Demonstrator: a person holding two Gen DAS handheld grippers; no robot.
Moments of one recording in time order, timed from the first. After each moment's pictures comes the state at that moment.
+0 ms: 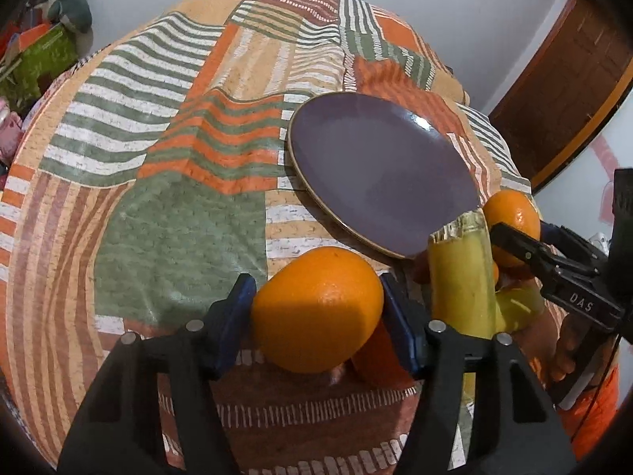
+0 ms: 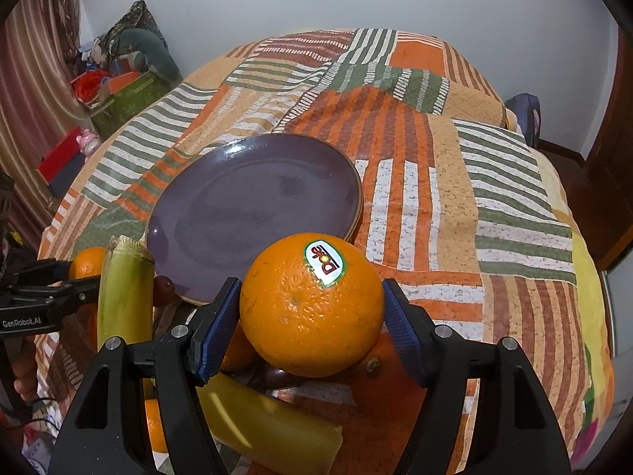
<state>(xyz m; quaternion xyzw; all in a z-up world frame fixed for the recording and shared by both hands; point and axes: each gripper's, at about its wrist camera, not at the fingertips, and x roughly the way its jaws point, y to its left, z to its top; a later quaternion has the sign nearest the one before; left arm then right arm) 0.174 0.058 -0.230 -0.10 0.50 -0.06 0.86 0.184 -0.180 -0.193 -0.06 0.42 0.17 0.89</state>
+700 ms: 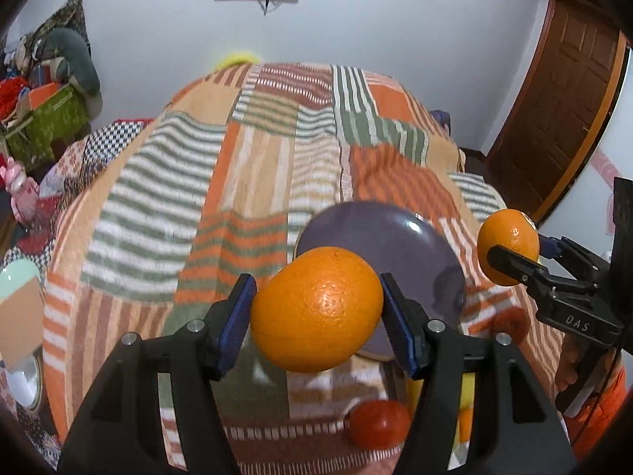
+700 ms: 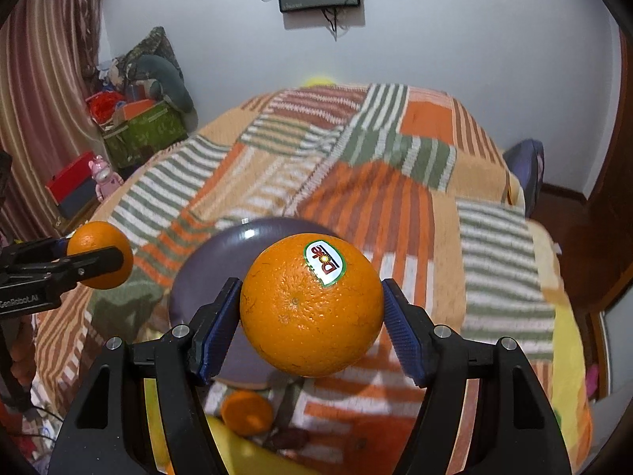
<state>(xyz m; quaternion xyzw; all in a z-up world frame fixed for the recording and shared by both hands) 0.204 0.062 -0.154 -0.07 0.40 -0.05 0.91 0.203 -0.163 -0.142 -0.08 0.35 0.19 0.91</state>
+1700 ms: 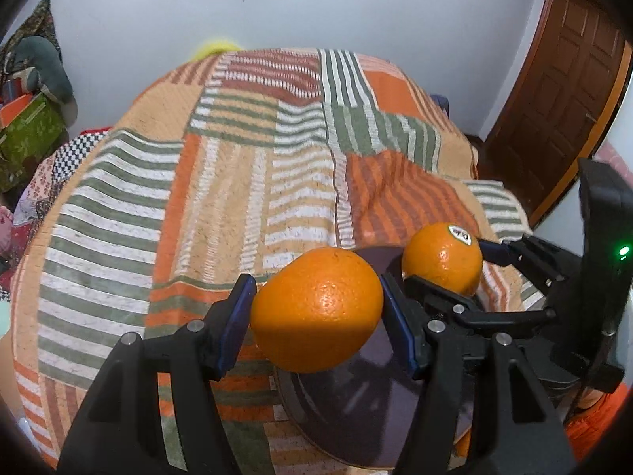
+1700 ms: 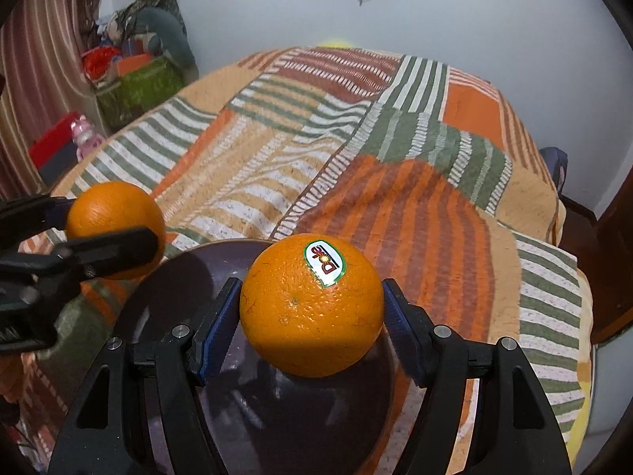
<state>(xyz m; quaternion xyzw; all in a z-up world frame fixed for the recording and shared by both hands) 0.316 0.051 -0.187 -0.05 0.43 -0.07 0.90 0.292 -0.108 -0.185 -0.13 0.41 0.21 0.88</state>
